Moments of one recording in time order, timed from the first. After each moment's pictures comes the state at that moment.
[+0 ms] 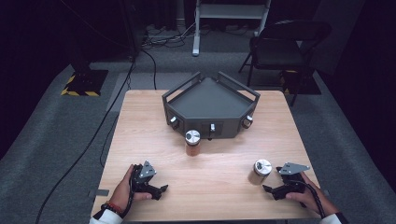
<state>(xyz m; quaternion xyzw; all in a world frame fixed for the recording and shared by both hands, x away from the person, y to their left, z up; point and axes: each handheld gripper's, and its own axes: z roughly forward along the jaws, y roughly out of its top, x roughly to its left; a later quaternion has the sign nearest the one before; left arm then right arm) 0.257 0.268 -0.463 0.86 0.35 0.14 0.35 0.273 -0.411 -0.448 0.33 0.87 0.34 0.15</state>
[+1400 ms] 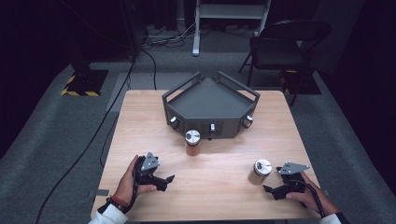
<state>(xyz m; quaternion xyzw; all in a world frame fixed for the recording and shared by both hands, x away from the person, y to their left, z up) 0.265 0.259 -0.441 0.83 0.34 0.16 0.41 0.274 -0.410 -0.446 0.33 0.87 0.34 0.15</state>
